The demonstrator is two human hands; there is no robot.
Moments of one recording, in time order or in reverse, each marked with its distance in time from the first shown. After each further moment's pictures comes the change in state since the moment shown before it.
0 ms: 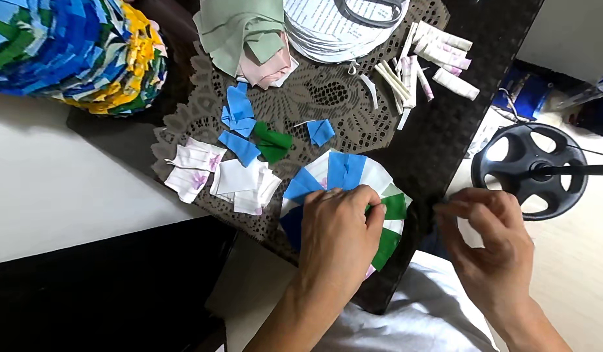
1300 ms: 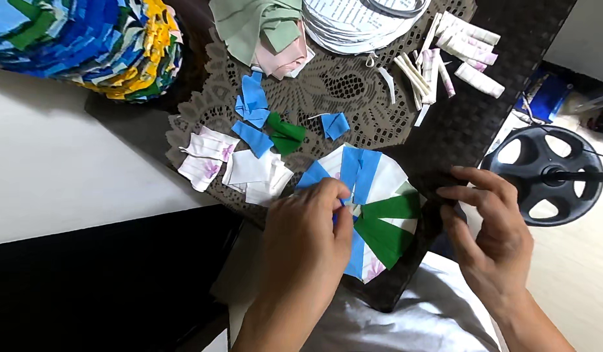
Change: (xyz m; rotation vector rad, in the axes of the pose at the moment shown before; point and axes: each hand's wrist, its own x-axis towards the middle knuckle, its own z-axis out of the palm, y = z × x) left_hand -0.014 -0.025 -0.031 0.070 0.000 -0.119; right_hand 0.010 0.002 0.019 0.247 -0.004 -0.007
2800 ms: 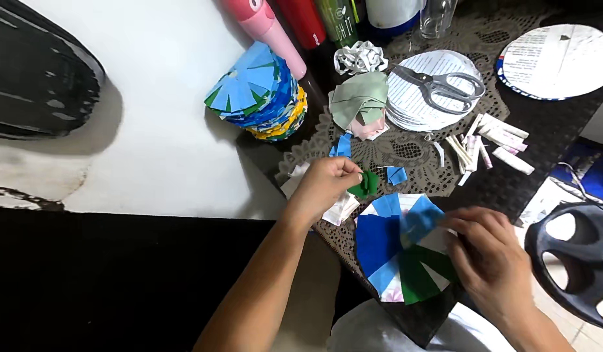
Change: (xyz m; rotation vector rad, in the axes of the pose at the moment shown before) left_hand 0.079 -0.060 -0.066 -0.659 -0.098 -0.304; right_hand 0.044 -0.030 0.024 -0.077 -0.111 -0.286
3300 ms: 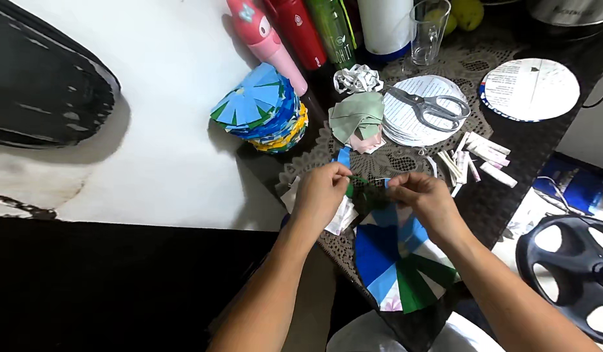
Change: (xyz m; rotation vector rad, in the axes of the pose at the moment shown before) left_hand 0.001 -0.003 -0.001 0.418 0.233 0.146; right_hand 0.100 -0.020 0.046 0.668 -0.261 0.668
